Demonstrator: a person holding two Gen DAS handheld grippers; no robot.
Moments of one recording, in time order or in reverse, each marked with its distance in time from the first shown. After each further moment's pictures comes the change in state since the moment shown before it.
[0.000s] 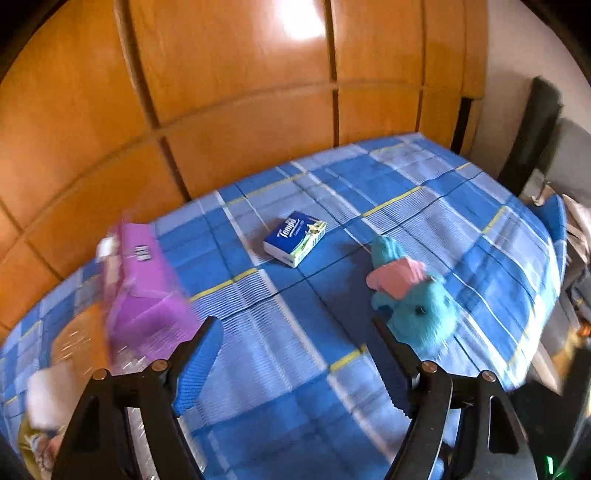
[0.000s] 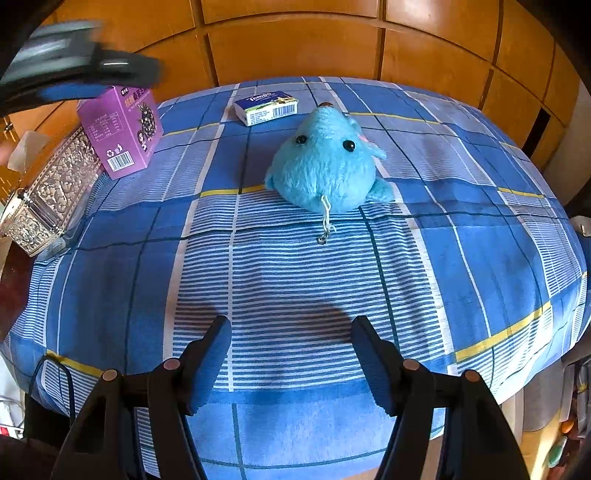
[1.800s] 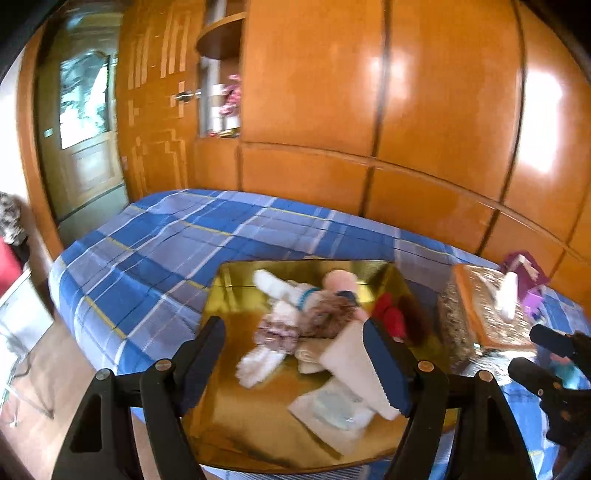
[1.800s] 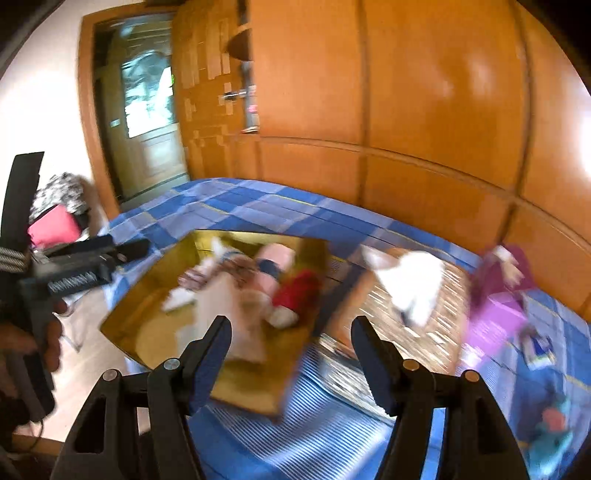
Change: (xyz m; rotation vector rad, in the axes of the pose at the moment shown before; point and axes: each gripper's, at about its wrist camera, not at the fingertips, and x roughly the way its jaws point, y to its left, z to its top) left arm -0.224 0.269 -0.278 -0.718 -0.250 0.523; right arm -0.087 0.290 0.049 -0.586 -0.329 0.487
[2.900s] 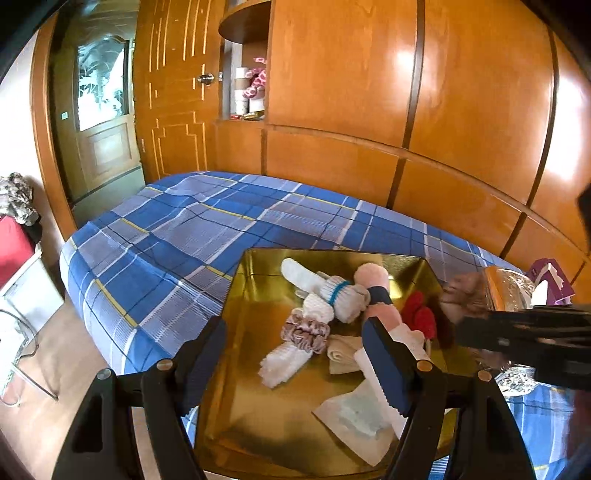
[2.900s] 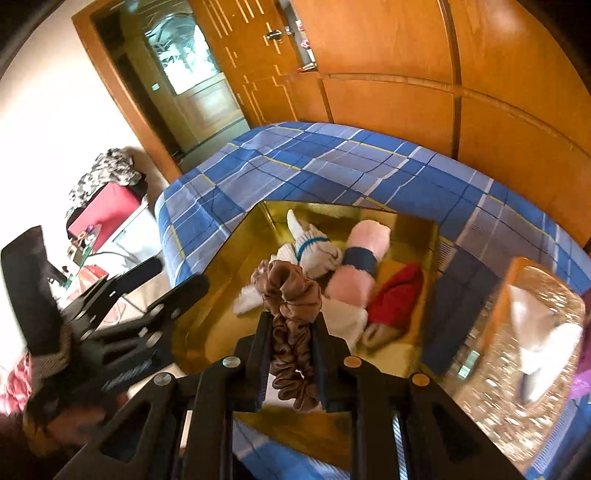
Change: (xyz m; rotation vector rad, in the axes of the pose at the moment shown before) left arm 0.025 0.030 -0.001 -0.073 0.049 0.093; right arm 0.103 0.047 0.072 0.021 0.289 0.337
